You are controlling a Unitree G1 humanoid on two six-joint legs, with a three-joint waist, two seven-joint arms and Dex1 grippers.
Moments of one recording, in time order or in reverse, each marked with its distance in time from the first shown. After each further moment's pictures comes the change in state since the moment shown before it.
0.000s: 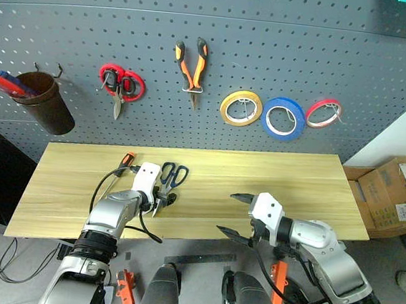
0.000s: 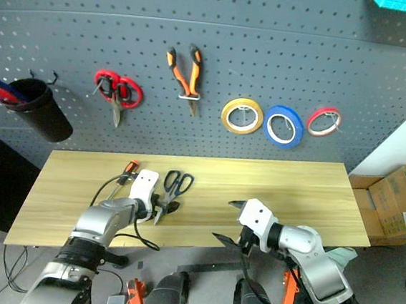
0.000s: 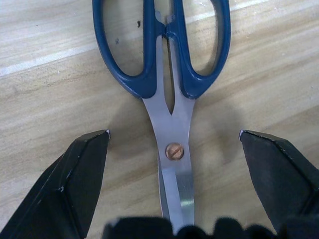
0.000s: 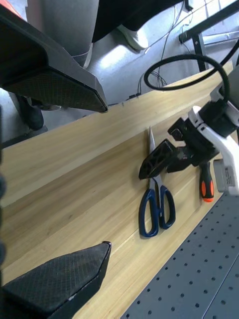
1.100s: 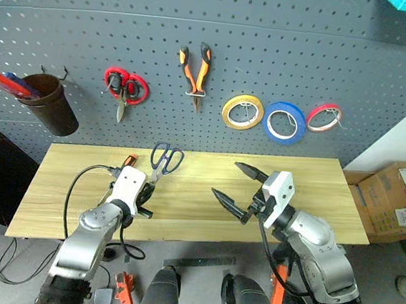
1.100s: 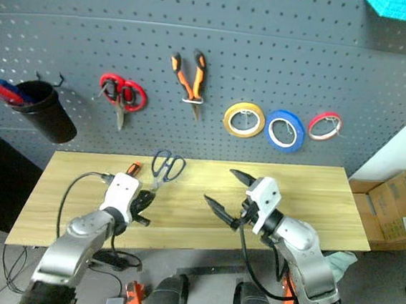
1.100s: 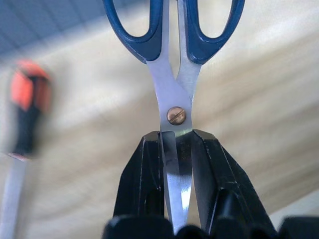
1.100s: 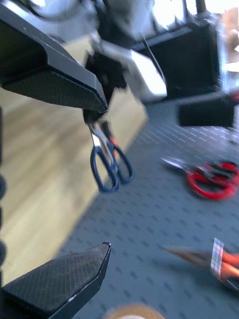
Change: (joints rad) left arm 0.425 0.058 0.082 -0.528 0.089 -0.321 0.033; right arm 0.024 0.212 -0.134 -0.082 0.150 -0.051 -0.147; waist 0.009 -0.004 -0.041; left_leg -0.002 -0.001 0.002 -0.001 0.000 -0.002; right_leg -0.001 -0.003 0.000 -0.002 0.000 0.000
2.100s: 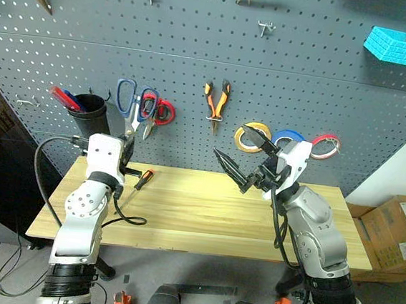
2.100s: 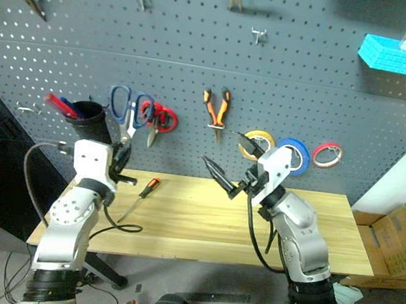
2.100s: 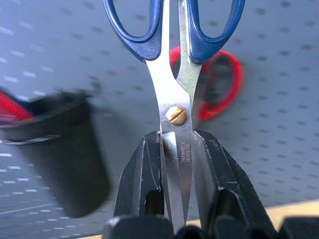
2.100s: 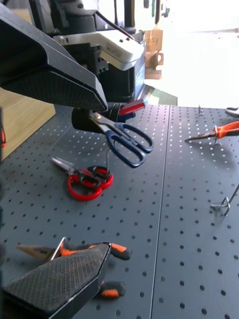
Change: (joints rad) left arm -0.199 -0.100 0.131 0.120 0.024 -0.254 0.115; right arm -0.171 0.098 -0.063 0.072 0.070 -0.067 -0.053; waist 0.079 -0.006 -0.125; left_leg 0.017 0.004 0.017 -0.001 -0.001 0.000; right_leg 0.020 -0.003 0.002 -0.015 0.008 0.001
